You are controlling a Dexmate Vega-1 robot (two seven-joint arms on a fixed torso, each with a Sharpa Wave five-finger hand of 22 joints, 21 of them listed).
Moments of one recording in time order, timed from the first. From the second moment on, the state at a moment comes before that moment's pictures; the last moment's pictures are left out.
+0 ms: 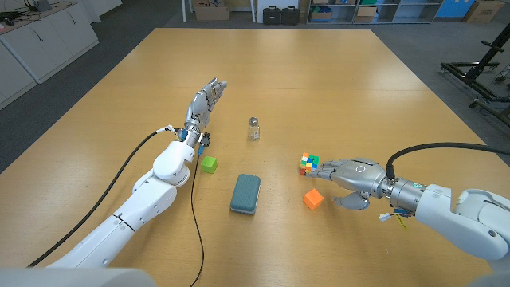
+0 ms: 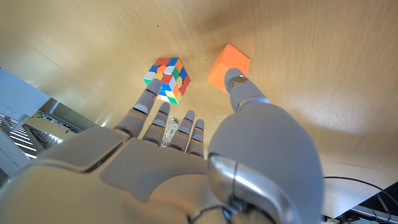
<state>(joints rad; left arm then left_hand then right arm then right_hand) 1.12 0.59 0.35 -1.84 -0.46 -0.26 0.23 0.04 -0.01 0.54 -0.14 0.17 0.34 0.04 0.24 0.19 0.26 0.03 0.21 0.20 0.15 -0.04 0.21 0.18 0.07 -0.04 0.19 0.17 -1.89 -0.58 0.40 -2.50 -1.04 0.44 0.47 0.91 -0.04 0.48 -0.15 0.27 0.13 -0.12 0.22 0.22 0.19 -0.17 0.23 0.22 0.12 0.01 0.22 0.29 0.28 0.07 0.45 0.18</state>
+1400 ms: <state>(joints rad) 1.15 0.59 0.34 -1.84 -0.46 -0.27 0.23 0.04 -0.01 0.54 -0.14 0.17 0.35 0.04 0.24 0.19 0.27 0.02 0.21 0.20 0.15 -0.04 0.21 0.18 0.06 -0.04 0.19 0.17 -1.82 -0.75 0.26 -2.41 -0.99 0.33 0.46 0.89 -0.04 0.47 -0.14 0.28 0.19 -0.15 0.24 0.22 0.25 -0.18 0.24 0.21 0.18 -0.02 0.24 0.30 0.32 0.08 0.46 0.19</state>
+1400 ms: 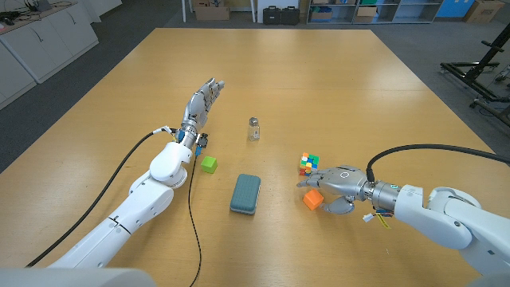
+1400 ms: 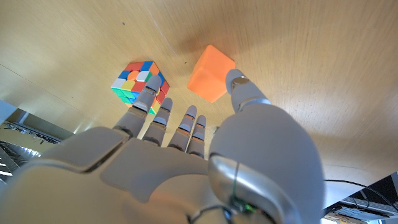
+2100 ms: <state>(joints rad) 1.15 0.59 0.34 -1.83 -0.46 -0.27 0.23 0.04 -0.01 0.54 -0.14 0.17 0.35 0.03 0.23 0.19 0.27 0.02 0.21 0.20 0.15 -0.04 0.21 0.18 0.06 -0.04 0.19 0.17 -1.82 -0.80 0.19 -2.36 -1.01 0.29 0.37 0.88 -0.04 0.46 -0.14 0.30 0.31 -0.20 0.29 0.22 0.36 -0.21 0.28 0.21 0.27 -0.04 0.27 0.31 0.38 0.07 0.47 0.19</state>
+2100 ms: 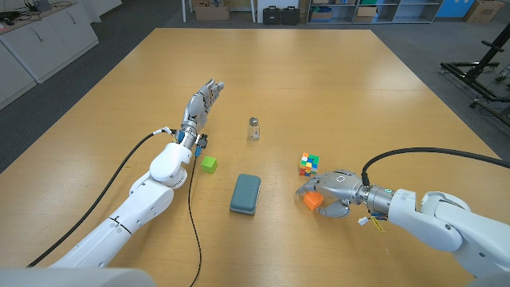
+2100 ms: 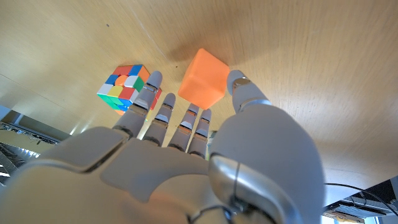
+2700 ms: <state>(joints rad) 1.15 0.60 0.34 -1.83 -0.47 -0.27 0.22 0.04 -0.01 0.54 -0.14 0.17 0.35 0.03 0.23 0.19 0.27 0.02 0.21 0.20 0.15 -0.04 0.21 0.18 0.06 -0.04 0.19 0.17 -1.83 -0.86 0.17 -2.35 -1.02 0.25 0.31 0.89 -0.03 0.45 -0.14 0.31 0.41 -0.22 0.33 0.21 0.51 -0.22 0.30 0.20 0.39 -0.04 0.30 0.31 0.47 0.03 0.50 0.19</state>
